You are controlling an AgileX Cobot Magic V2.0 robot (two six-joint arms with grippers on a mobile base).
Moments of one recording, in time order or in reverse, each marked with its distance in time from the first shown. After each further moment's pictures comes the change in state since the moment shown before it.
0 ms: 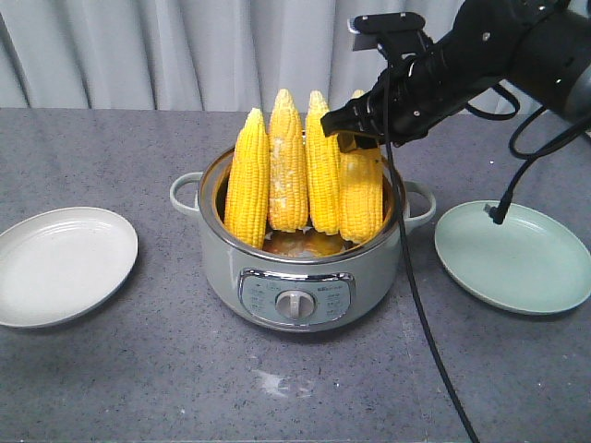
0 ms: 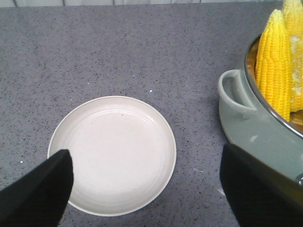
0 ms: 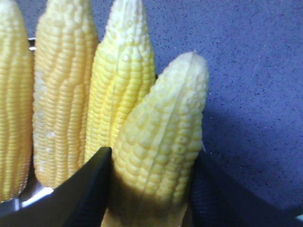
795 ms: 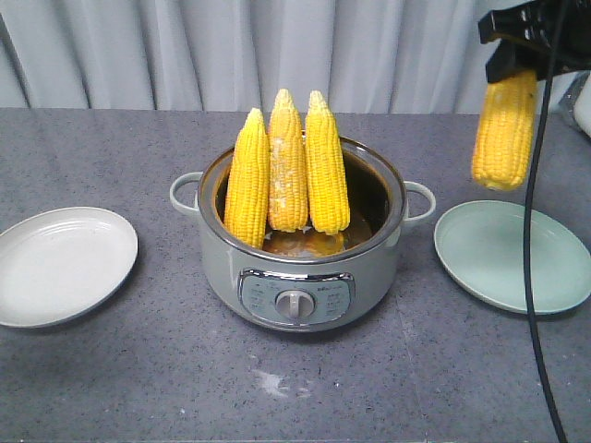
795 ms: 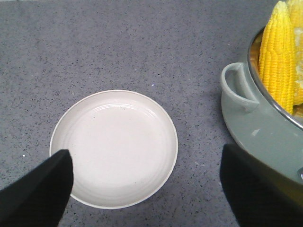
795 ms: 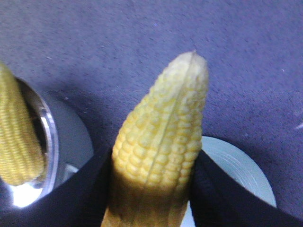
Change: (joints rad) left arm 0.000 0.000 -0.003 0.005 0.025 0.000; right arm -0.328 -0.091 -0.195 0.002 0.323 0.015
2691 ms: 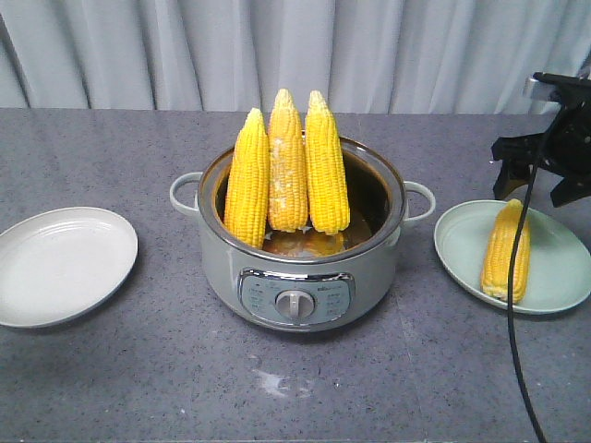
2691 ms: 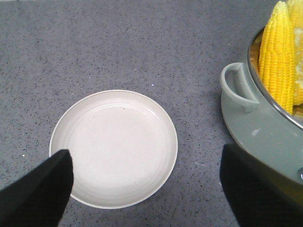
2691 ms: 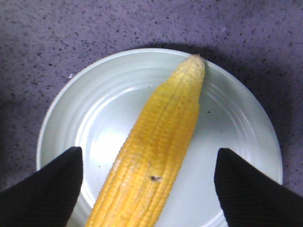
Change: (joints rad) left arm 0.000 0.000 0.000 0.000 0.000 -0.001; right arm -0.131 0.153 0.240 0.004 -0.026 -0.015
